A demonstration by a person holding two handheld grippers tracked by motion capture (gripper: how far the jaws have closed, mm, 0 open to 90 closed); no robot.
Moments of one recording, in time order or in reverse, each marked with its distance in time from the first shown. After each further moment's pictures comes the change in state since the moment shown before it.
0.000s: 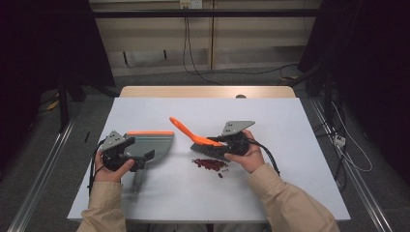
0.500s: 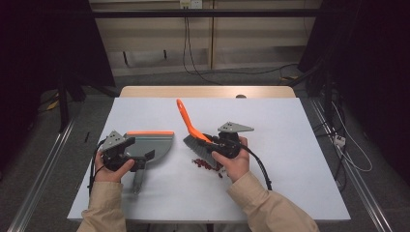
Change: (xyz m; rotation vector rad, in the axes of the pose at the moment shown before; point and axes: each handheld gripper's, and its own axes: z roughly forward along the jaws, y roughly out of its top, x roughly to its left) left arm -0.001 0.000 0.000 0.004 0.000 0.005; right arm 0.034 0.009 0.016 -0.142 -0.197 0.356
